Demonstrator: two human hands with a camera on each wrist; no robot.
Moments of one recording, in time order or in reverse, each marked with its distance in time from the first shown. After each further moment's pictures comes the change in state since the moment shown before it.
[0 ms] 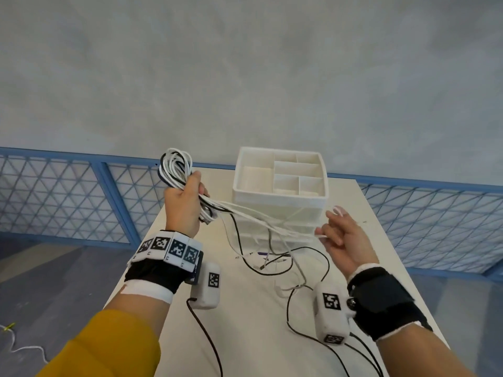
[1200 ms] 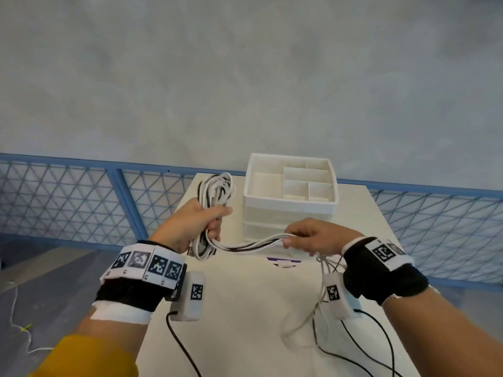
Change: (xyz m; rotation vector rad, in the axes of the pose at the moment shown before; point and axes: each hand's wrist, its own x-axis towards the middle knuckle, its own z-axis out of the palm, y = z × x) left_hand -0.013 0.031 -0.035 0.449 -0.614 -0.288; right_hand 0.010 -0.005 0.049 -1.626 -0.804 0.092
